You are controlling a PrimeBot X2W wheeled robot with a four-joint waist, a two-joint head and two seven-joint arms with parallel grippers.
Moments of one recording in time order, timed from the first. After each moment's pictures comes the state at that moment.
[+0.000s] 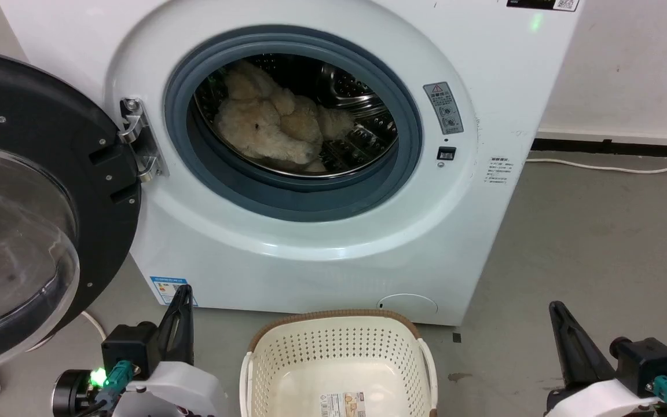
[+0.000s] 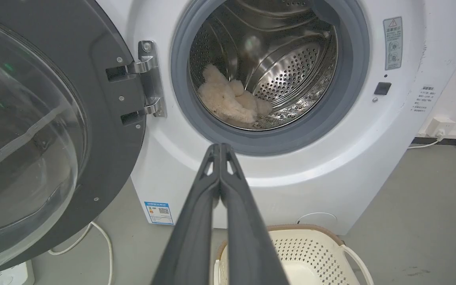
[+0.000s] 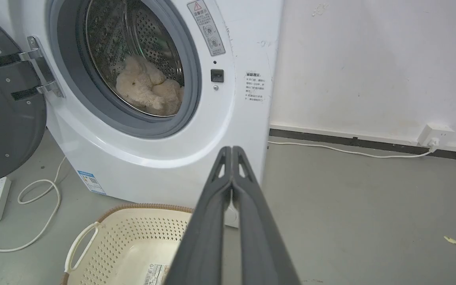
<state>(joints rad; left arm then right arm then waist) 0.00 0.14 -0.10 -0.01 -0.16 0.08 -0.03 0.08 -0.05 -0.03 -0.04 0.07 0.13 -0.04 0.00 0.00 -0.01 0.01</state>
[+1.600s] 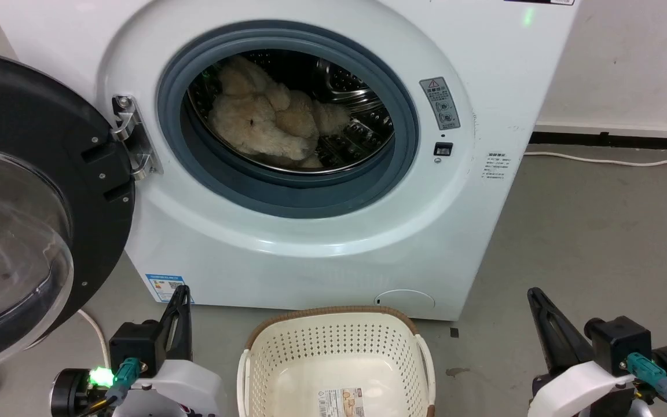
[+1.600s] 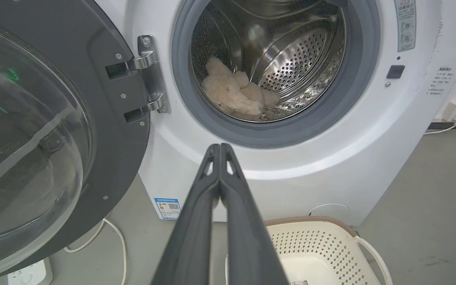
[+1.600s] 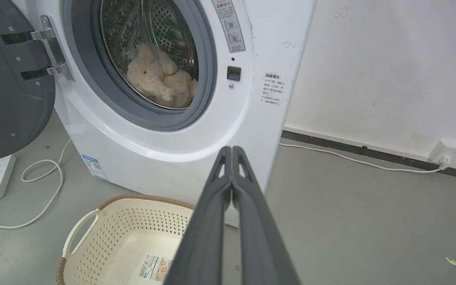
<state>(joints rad) 0.00 0.05 0.00 0.00 0.00 0.01 0.00 0.01 -0.05 0.00 0.00 0.01 0.13 0.00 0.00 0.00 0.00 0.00</state>
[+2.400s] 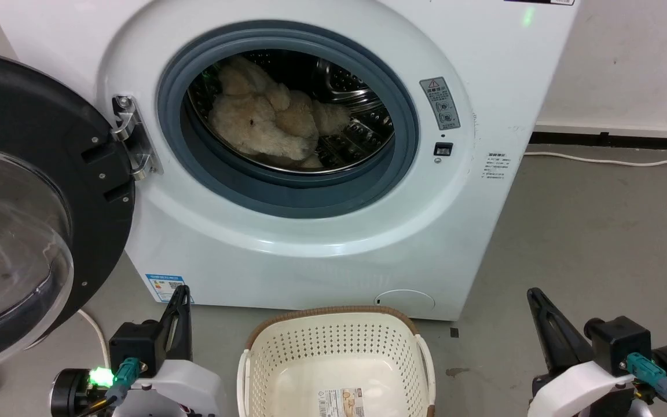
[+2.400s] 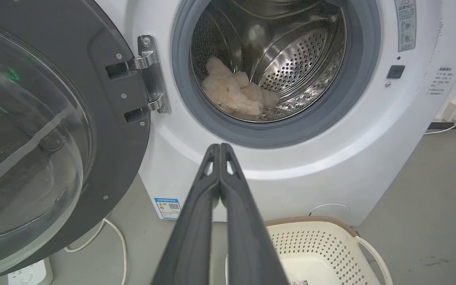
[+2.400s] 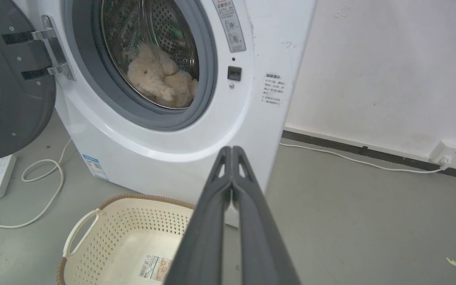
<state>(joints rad) 0.00 0.05 0.00 0.00 0.00 0.01 0.00 0.01 -0.05 0.00 0.00 0.01 0.13 0.00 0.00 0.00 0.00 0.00</state>
